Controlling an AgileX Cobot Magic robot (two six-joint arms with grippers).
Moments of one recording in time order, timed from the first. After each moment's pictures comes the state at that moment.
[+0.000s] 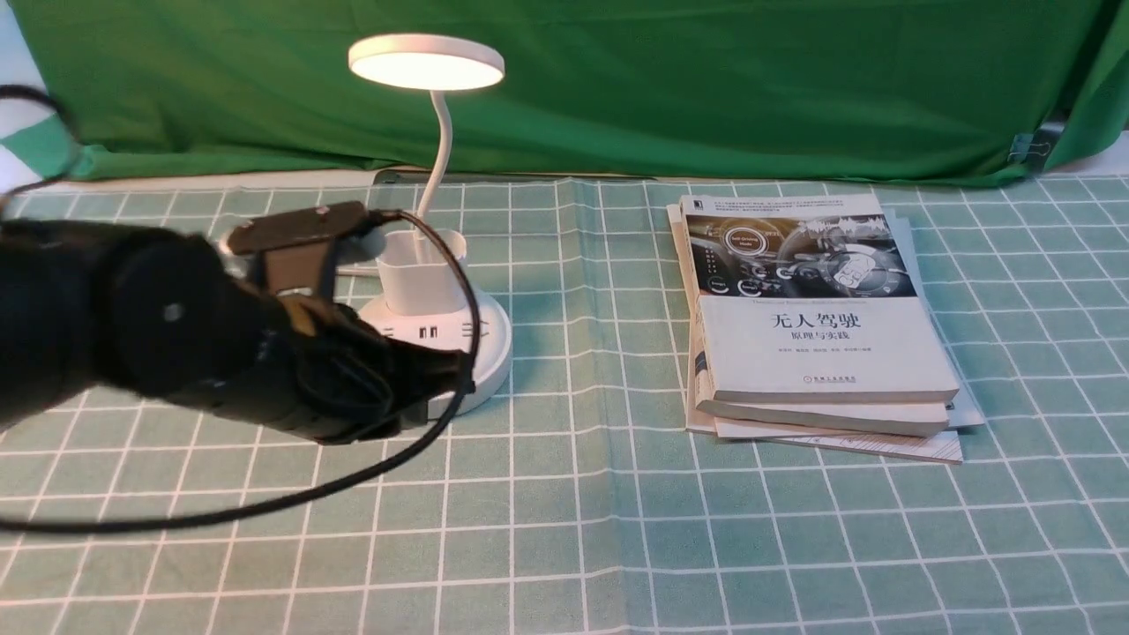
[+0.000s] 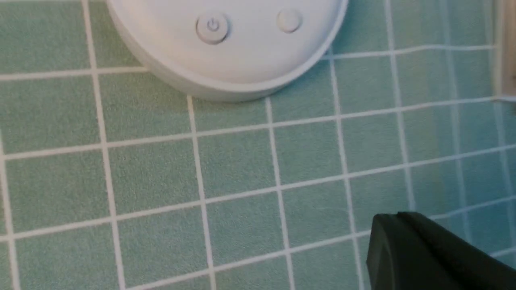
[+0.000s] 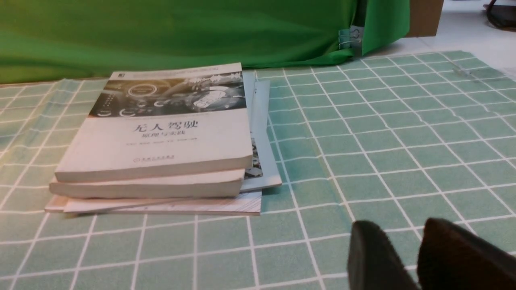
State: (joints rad) right arm 0.00 0.00 0.01 -0.04 0.23 0.11; left arm -0.45 1.36 -0.85 -0.27 0.45 -0.18
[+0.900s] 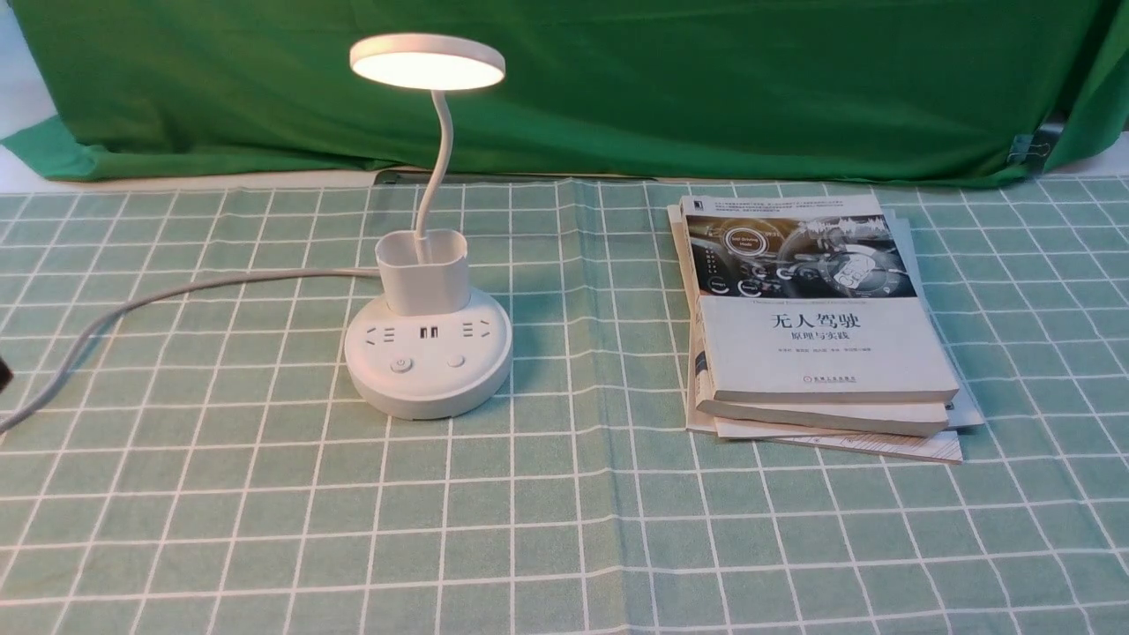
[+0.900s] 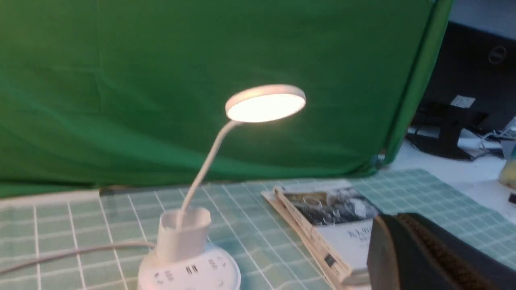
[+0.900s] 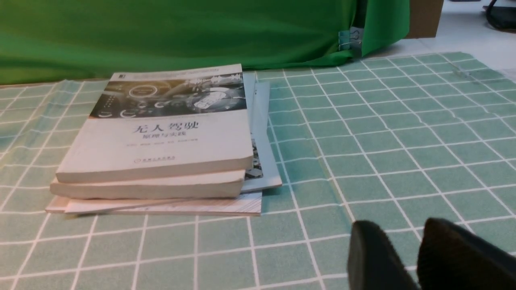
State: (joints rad) right arm 0.00 0.00 0.01 -0.04 0.23 0.11; left arm -0.45 0.23 -0.54 -0.14 0.39 -0.07
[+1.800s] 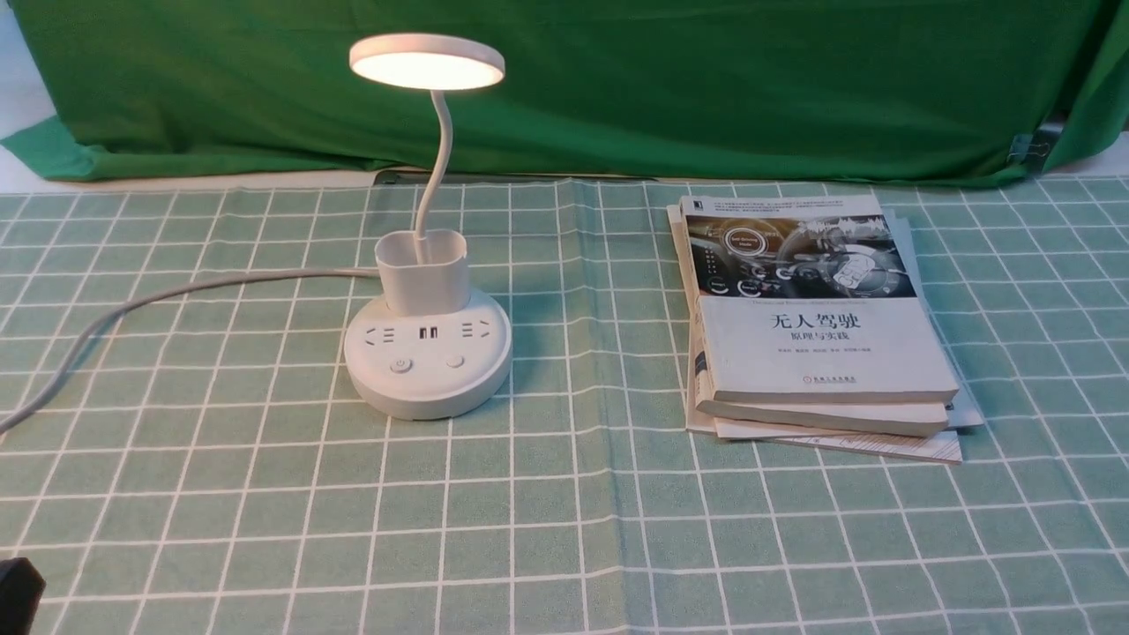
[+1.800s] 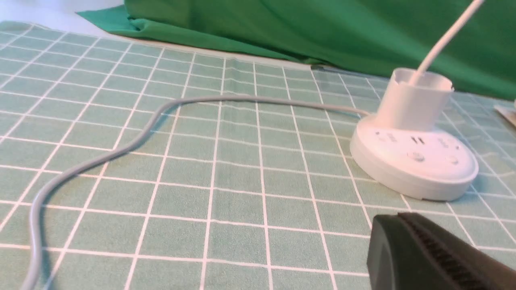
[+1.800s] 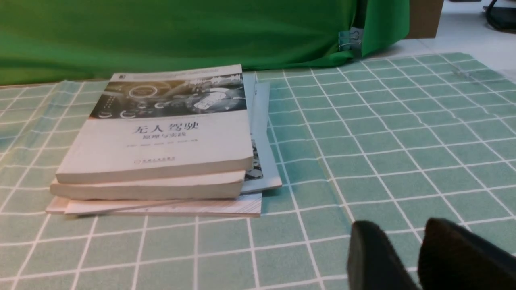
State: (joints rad) right arm 0.00 0.00 0.01 -0.04 0.23 0.11; left arm -0.02 0.00 0.01 -0.15 0.25 -0.03
